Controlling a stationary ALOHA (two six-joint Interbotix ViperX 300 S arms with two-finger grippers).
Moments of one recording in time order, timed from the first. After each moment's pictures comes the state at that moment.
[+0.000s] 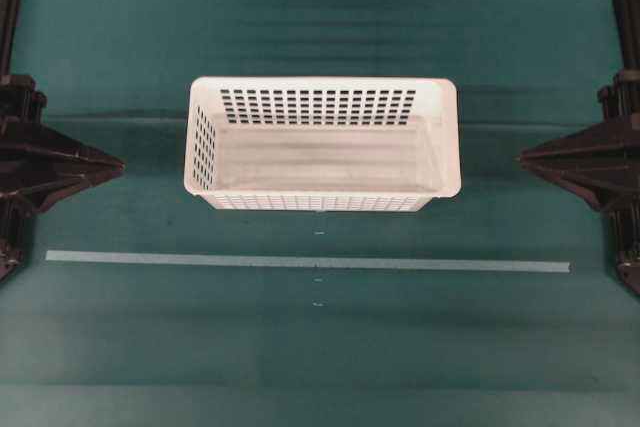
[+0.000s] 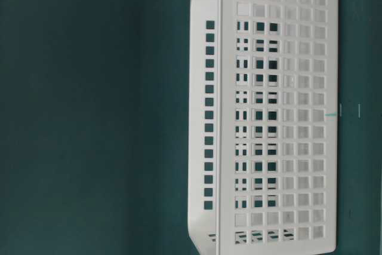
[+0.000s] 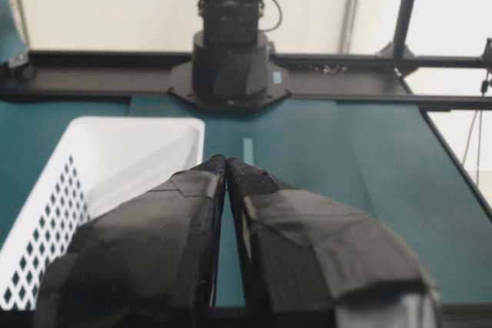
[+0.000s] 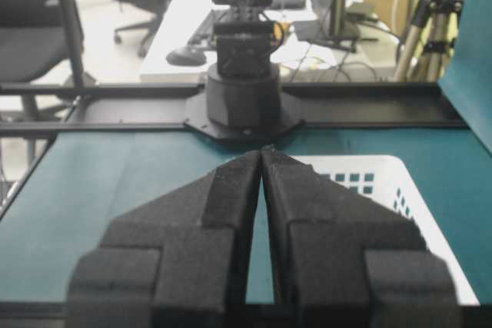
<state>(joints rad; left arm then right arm) 0.00 -0.97 1.17 0.00 -0.29 0.00 0.00 -0.96 1.17 0.00 -0.29 0.00</state>
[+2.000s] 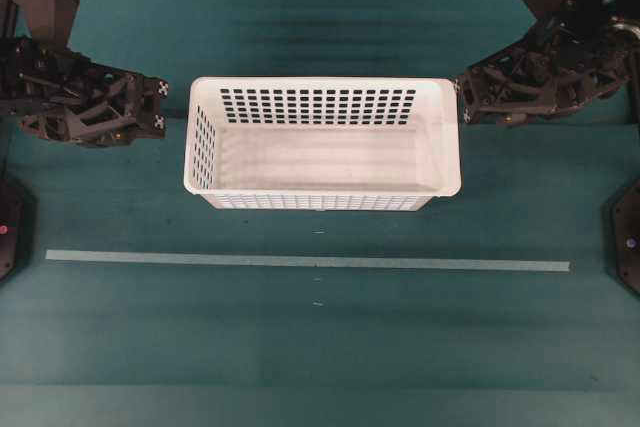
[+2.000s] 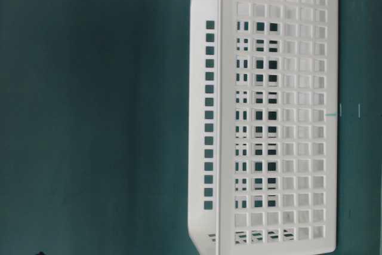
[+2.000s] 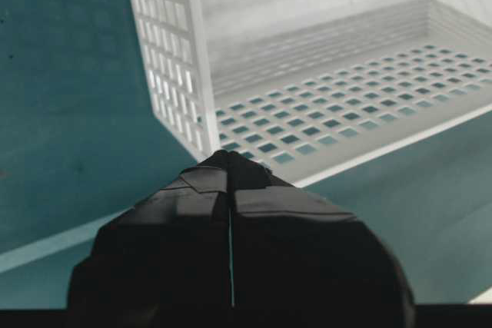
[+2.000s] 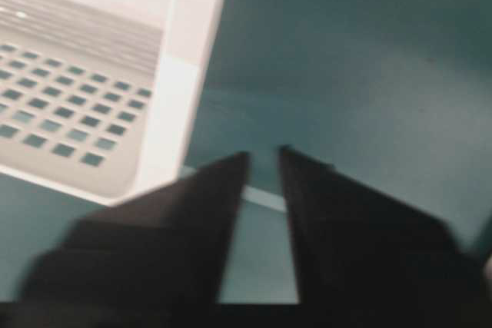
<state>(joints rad) 0.26 -0.52 0.71 0.03 0.72 -1.23 -0.38 -0.32 0.51 0.06 1.15 0.91</state>
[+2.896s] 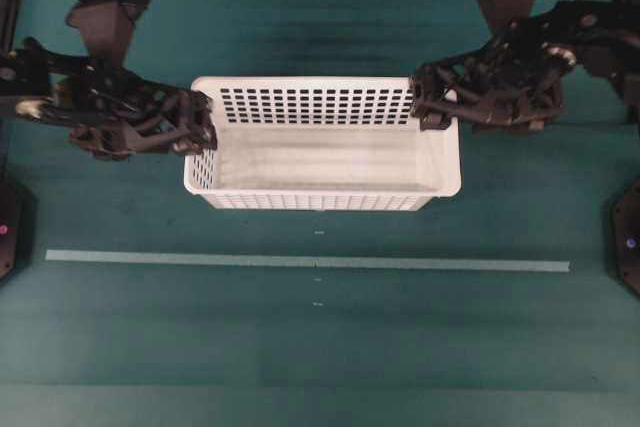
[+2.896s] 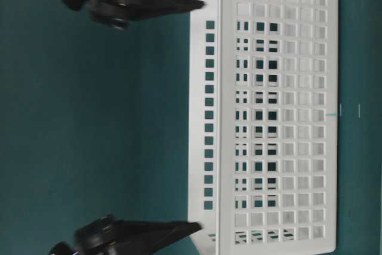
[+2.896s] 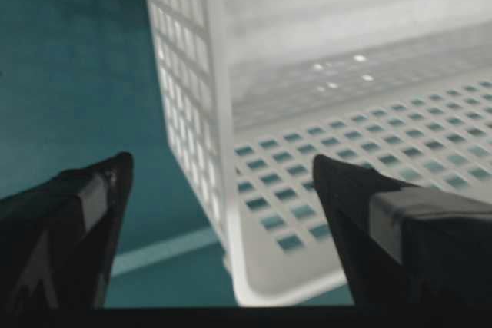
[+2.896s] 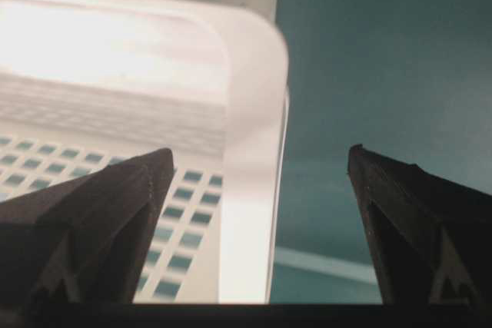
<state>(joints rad) 0.26 -0.28 0.71 0.03 0.60 -1.26 -0.37 -0.14 0.58 0.09 0.84 1.11</state>
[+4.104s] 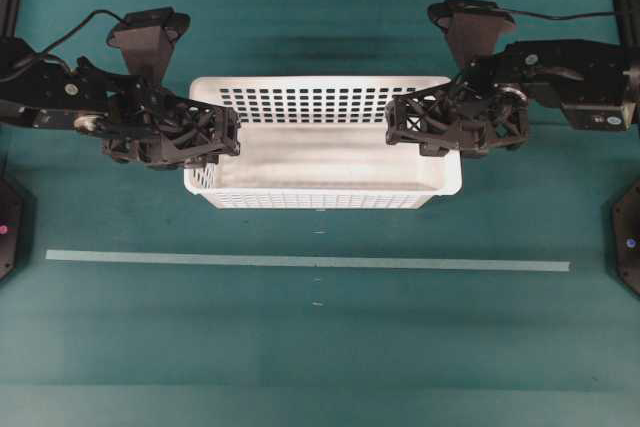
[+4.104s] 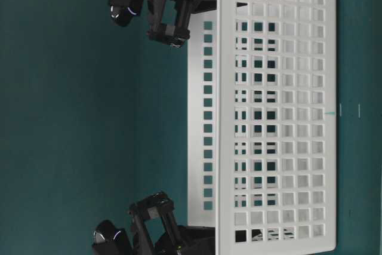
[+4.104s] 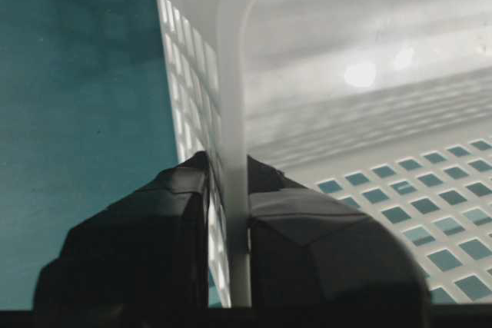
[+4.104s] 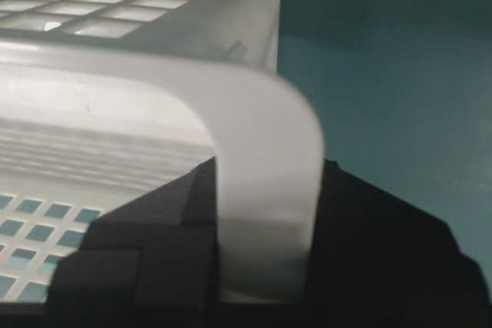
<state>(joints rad) 0.26 -0.13 0.71 0.03 0.49 -1.27 -0.33 -0.01 0.61 0.08 0.71 1.15</state>
